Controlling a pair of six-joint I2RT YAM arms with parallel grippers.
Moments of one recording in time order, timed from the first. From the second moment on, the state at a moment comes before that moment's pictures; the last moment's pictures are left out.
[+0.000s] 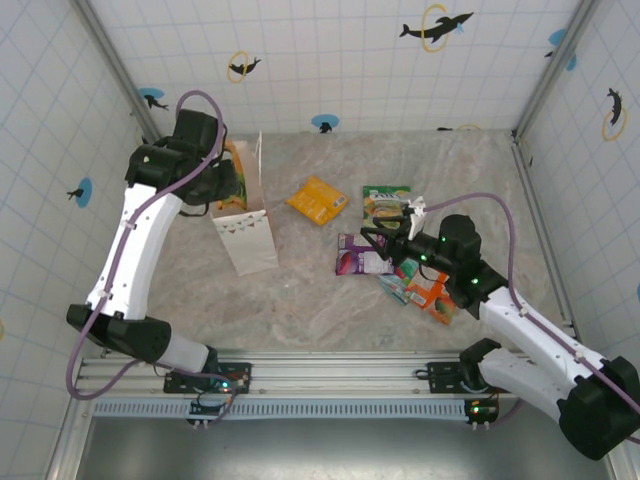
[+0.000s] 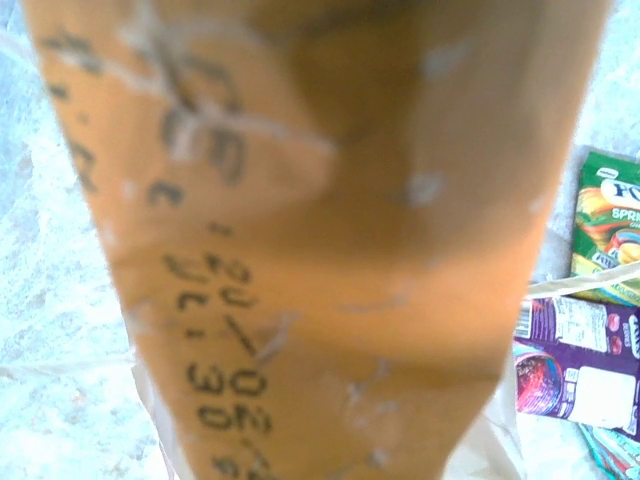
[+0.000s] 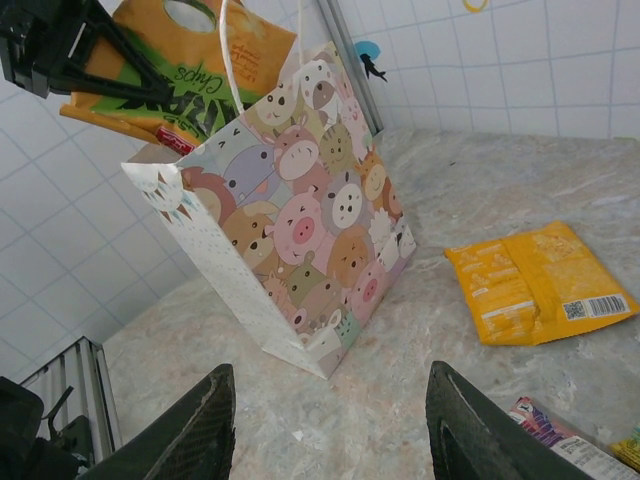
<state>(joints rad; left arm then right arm) -0.33 1.48 1.81 -1.37 -0.09 -0.45 0.56 0.93 0.57 0.20 -0.45 0.33</state>
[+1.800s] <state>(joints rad) -0.31 1.17 1.35 -0.83 0.49 -0.21 0.42 1.17 0.74 -0.29 -0.18 0.41</state>
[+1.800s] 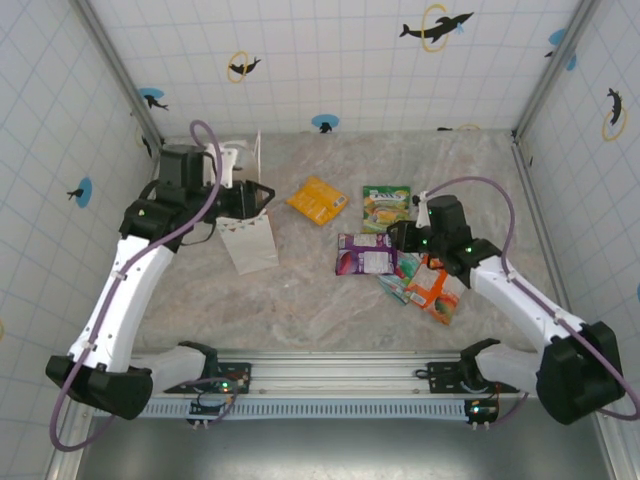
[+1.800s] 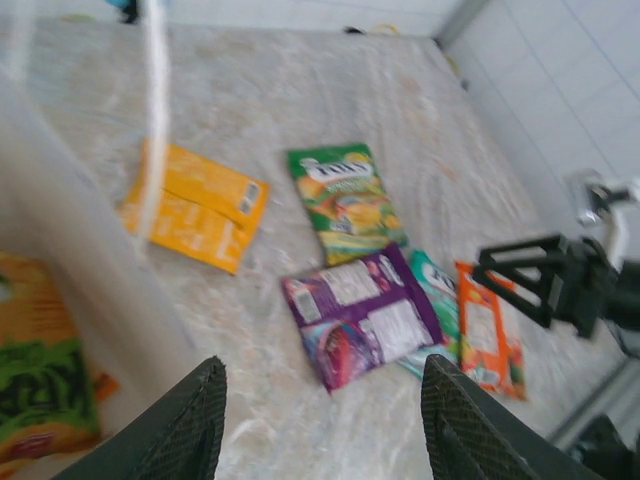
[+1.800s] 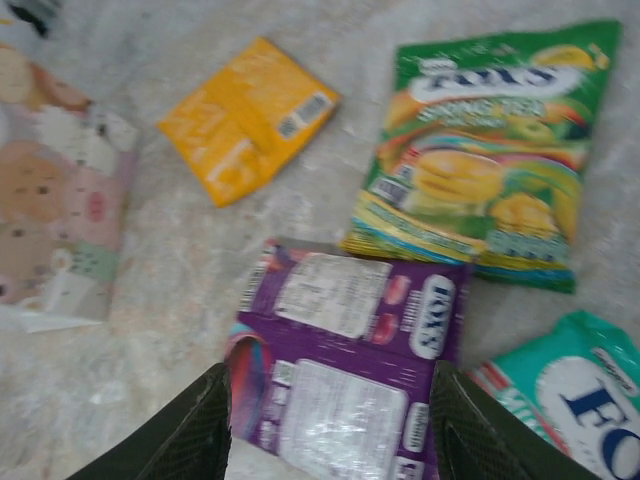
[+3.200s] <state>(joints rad) -0.31 1.19 1.28 -0.72 0.75 -0.15 0.27 1.70 0.79 -0.16 -0.68 0.28</state>
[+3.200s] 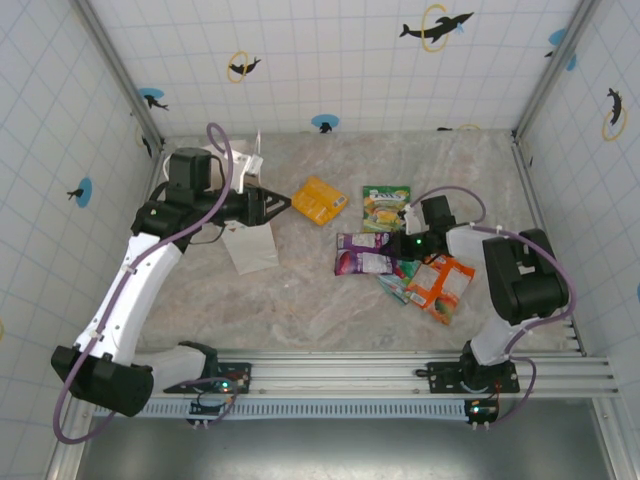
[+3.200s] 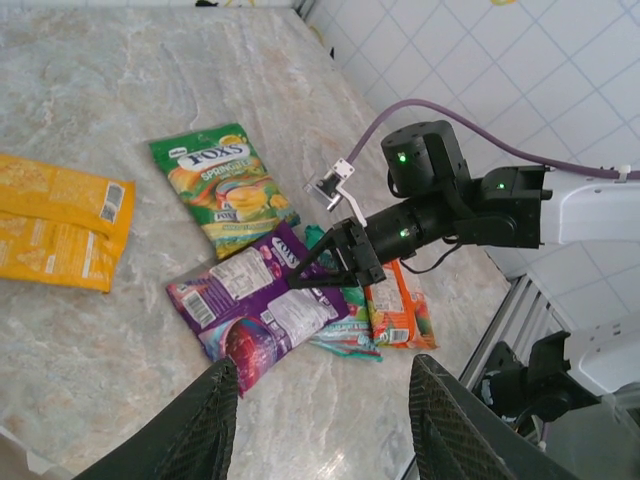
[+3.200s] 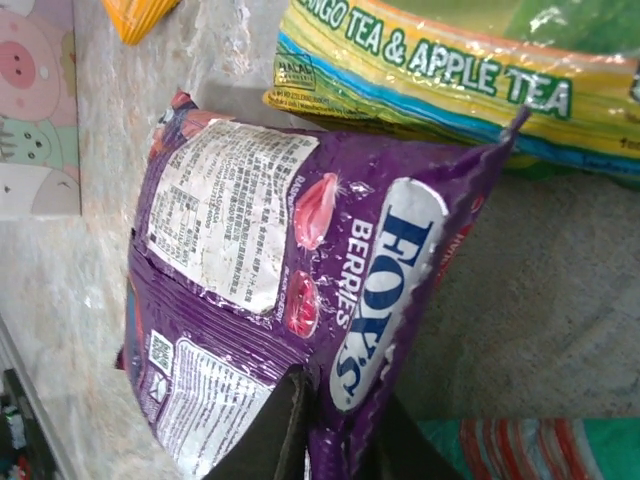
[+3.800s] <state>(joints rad) -0.38 1.19 1.28 -0.70 0.75 -0.08 0.37 1.33 0.79 -0.24 -0.60 -0.01</state>
